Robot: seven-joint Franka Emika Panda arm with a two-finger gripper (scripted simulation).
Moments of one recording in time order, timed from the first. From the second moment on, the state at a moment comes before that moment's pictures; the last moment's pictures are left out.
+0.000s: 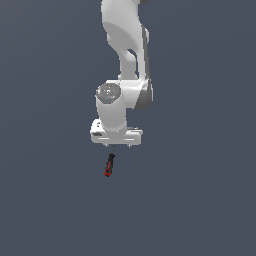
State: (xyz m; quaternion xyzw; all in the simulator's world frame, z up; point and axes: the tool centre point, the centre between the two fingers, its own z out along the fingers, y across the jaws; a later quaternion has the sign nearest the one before) arm 0.004 -0.045 0.106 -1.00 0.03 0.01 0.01
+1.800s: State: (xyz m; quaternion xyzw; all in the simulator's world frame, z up) arm 0.004 -0.082 0.015 -1.00 0.05 0.00 0.00
